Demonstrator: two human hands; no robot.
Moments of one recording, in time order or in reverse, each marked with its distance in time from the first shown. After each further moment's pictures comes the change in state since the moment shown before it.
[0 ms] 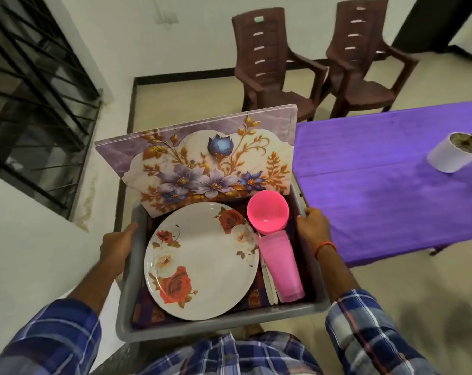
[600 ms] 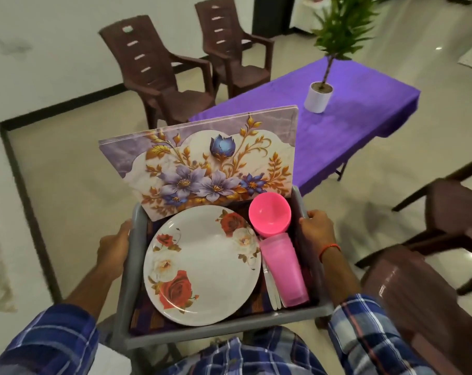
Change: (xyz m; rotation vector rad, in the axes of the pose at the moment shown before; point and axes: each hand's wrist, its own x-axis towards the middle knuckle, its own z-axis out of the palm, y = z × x) left_hand -0.040 0.028 0.050 0.127 -0.368 0.217; right_hand -0.190 0.106 -0.052 0.251 0.311 0.438
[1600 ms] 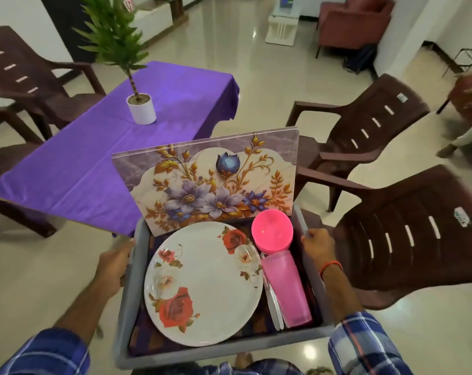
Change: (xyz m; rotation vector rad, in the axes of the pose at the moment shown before) left_hand -0.177 0.056 0.323 0.251 -0.605 0.177; right_hand -0.040 0.293 -0.228 0.091 0.398 0.455
